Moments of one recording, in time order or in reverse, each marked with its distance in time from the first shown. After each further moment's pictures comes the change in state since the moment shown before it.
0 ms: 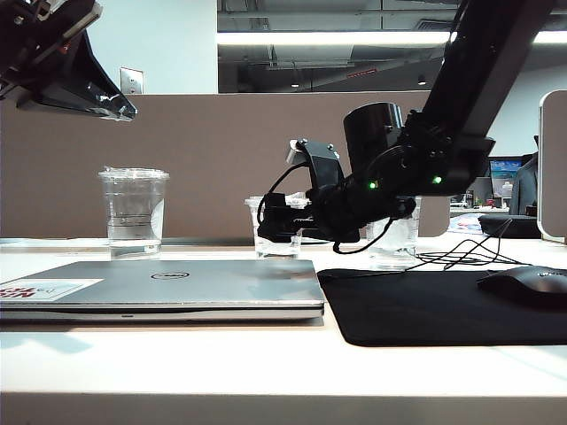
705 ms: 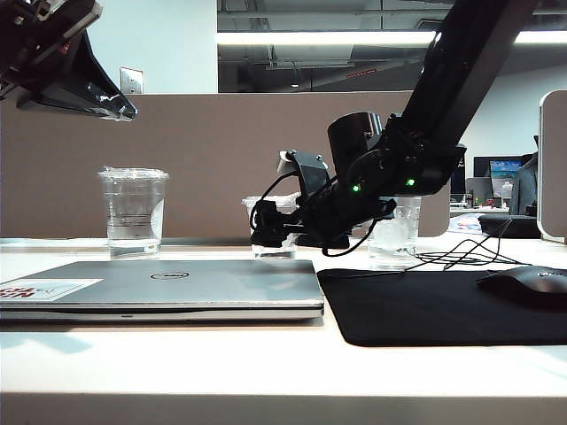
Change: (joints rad) left arm 0.000 0.000 0.000 0.000 0.000 0.000; right arm 0.000 0.082 0.158 -0.137 0.000 0.015
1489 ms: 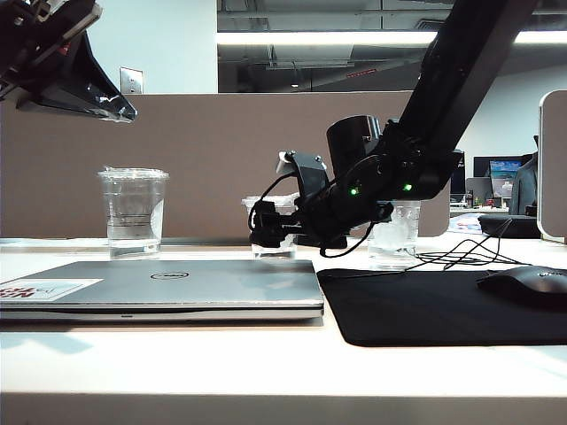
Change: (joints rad) left arm 0.000 0.000 0.000 -0.006 0.000 0.000; right arm 0.000 0.018 0.017 0.031 -0.001 0.000
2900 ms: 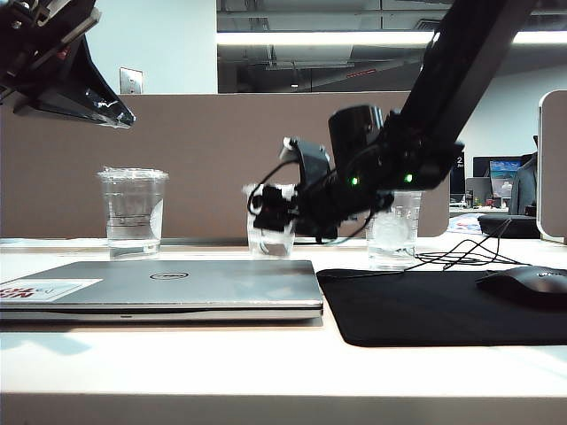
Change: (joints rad) left arm 0.000 0.000 0.000 -0.024 0.000 0.000; right arm -0.001 -0.032 -0.002 0.014 -0.027 0.090
